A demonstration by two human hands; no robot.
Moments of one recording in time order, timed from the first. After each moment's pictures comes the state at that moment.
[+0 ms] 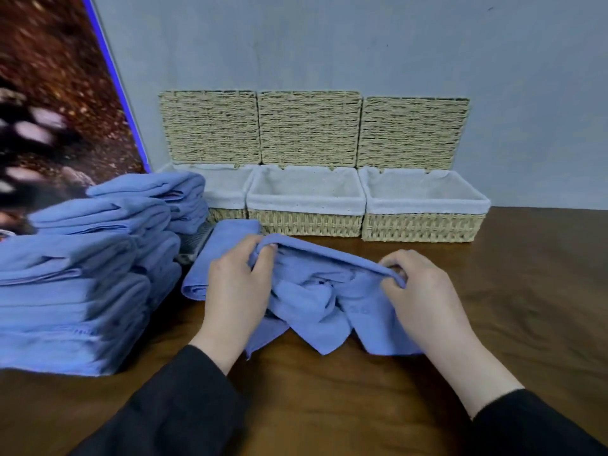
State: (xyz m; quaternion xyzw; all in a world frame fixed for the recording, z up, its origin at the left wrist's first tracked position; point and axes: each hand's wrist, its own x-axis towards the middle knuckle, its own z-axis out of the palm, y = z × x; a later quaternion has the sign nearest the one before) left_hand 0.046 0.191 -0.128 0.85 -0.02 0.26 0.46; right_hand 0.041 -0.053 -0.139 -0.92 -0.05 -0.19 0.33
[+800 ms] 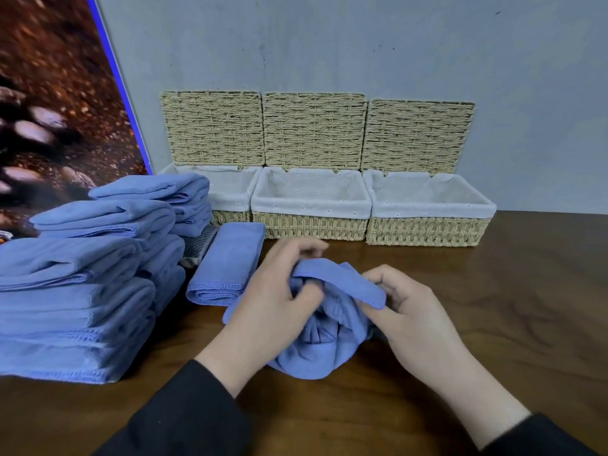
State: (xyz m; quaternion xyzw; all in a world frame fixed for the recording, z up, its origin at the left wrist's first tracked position) left_hand 0.024 0.179 -0.112 0.82 -0.19 0.11 0.52; right_hand 0.007 -0.022 -0.125 -0.80 -0.15 -0.05 0.58
